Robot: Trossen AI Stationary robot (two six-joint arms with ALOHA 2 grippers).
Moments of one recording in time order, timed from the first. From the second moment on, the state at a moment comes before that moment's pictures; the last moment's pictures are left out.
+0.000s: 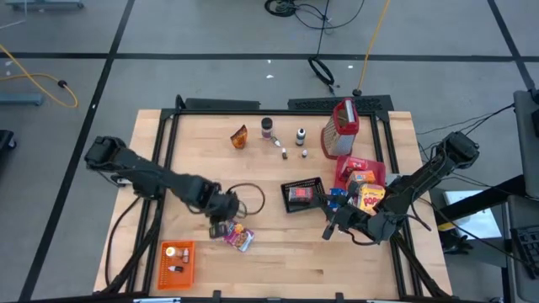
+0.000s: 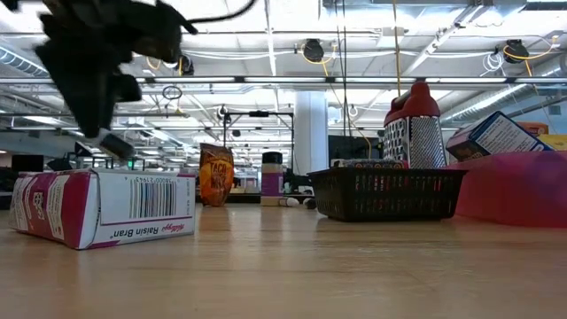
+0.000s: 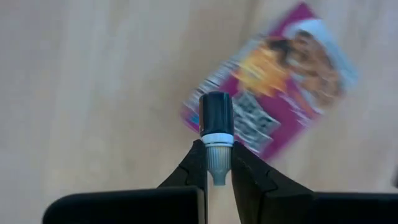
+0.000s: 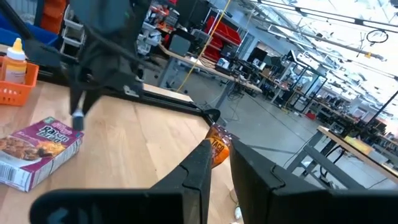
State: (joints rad) left arm -0.33 1.50 1.02 -0.82 0.05 -0.57; right arm 0.72 1.31 0.66 0.57 1.22 -0.35
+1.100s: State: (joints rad) left arm -0.76 1.50 1.02 -0.81 0.54 -1.46; right arm 0.72 1.31 0.66 0.53 1.22 -0.29
